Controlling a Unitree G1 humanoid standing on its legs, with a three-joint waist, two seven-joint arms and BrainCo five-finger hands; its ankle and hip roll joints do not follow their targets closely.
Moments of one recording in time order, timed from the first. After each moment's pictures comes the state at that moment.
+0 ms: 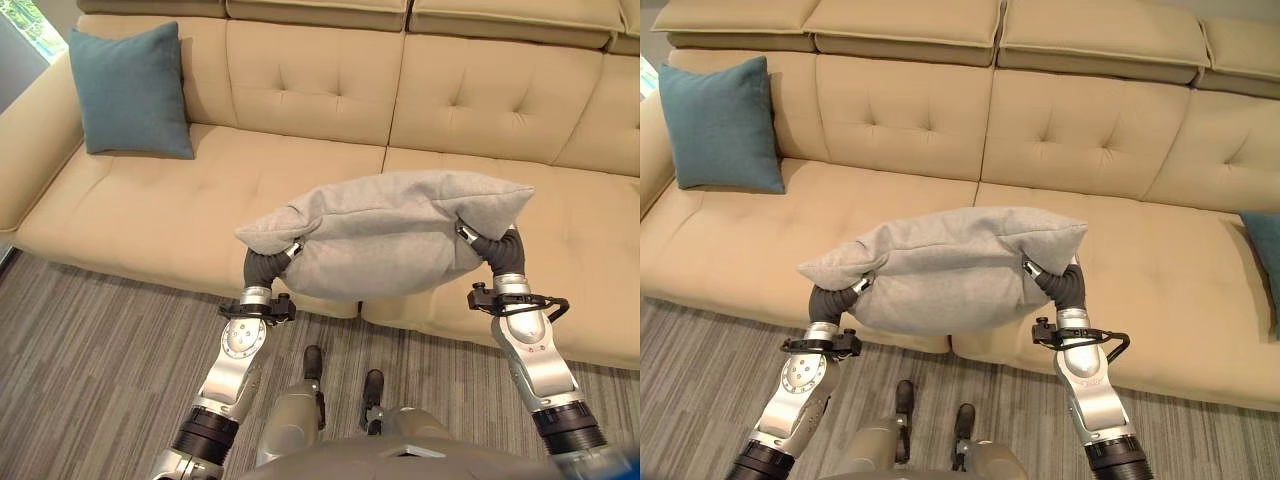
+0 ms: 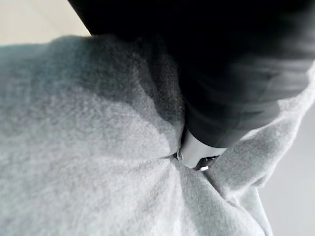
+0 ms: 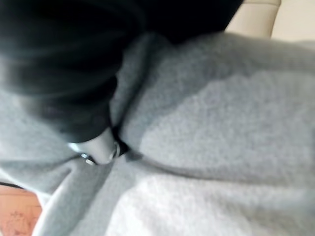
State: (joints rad) left arm 0.04 0.28 -0.24 0.02 -0.34 -0.25 0.25; right arm 0.00 -0.33 0.12 -0.04 0.13 -0.22 -0.23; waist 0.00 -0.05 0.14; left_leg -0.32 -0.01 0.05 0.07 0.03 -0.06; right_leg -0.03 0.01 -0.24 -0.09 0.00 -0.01
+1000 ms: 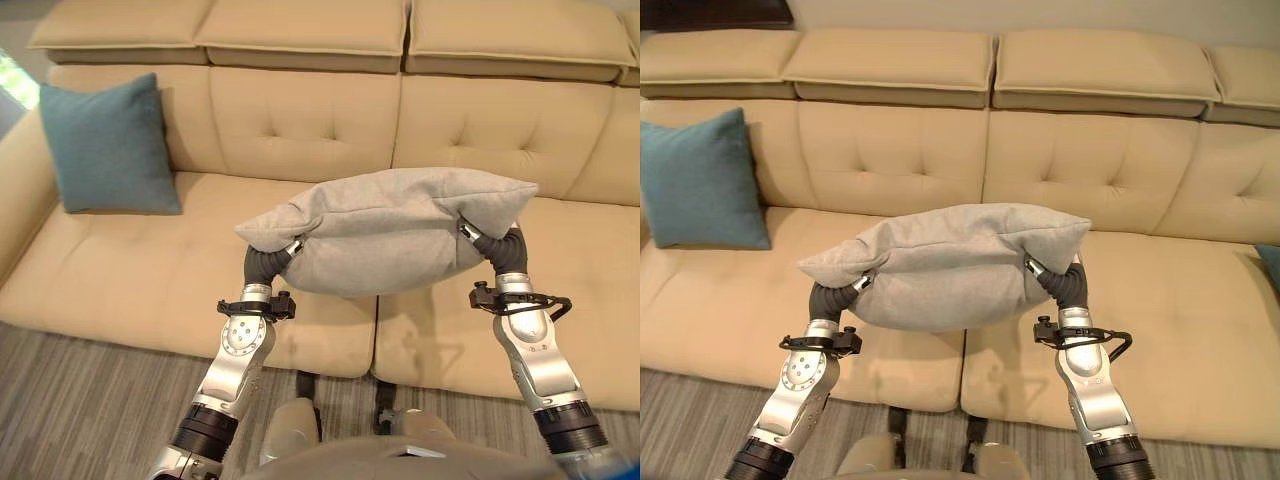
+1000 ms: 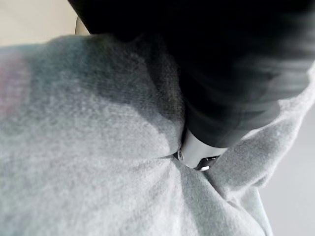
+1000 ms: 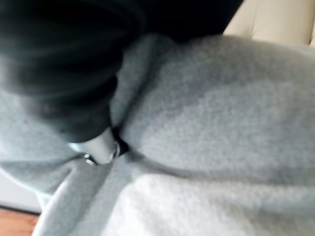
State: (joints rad) left arm 0.02 0.29 -0.25 0.02 -0.34 -0.25 0.25; right arm 0.01 -0.34 0.11 -0.04 0.13 -0.22 -0.23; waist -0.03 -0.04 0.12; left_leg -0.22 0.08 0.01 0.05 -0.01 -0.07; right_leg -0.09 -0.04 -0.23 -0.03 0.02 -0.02
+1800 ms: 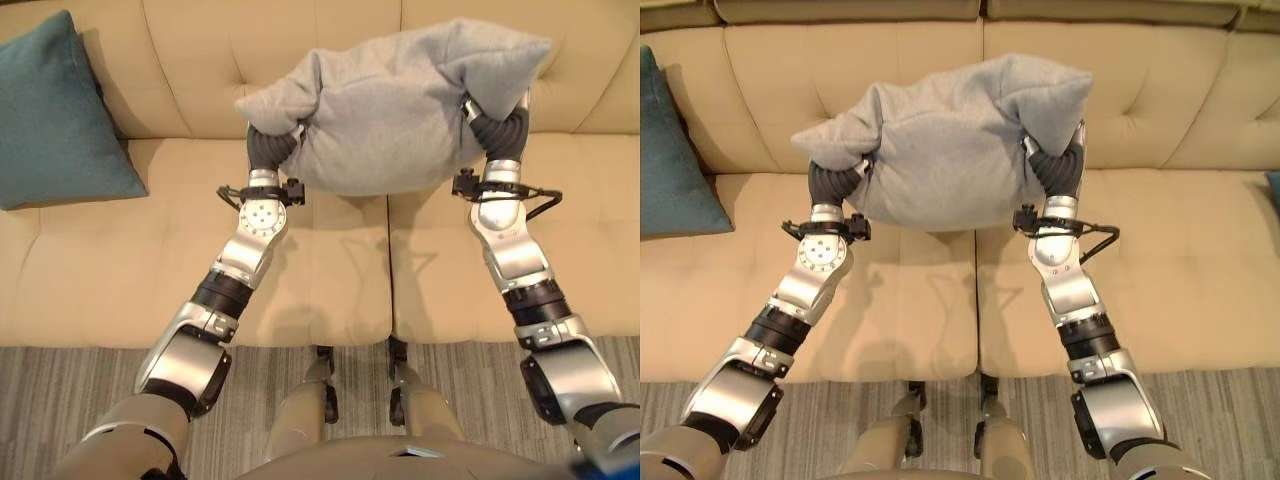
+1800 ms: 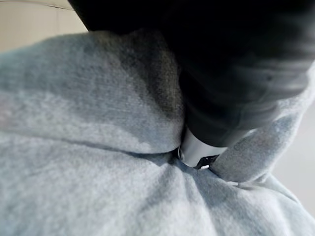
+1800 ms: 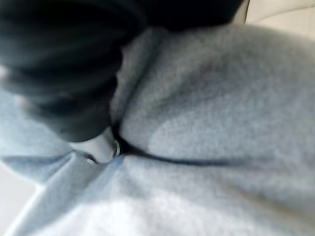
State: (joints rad) left arm -0.76 0.38 -0.36 0.46 -0.28 -0.24 0.53; right arm -0.73 -0.36 0.21 0.34 -0.01 -0.16 -0.56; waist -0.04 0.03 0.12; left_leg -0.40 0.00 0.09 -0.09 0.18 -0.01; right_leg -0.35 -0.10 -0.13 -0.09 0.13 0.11
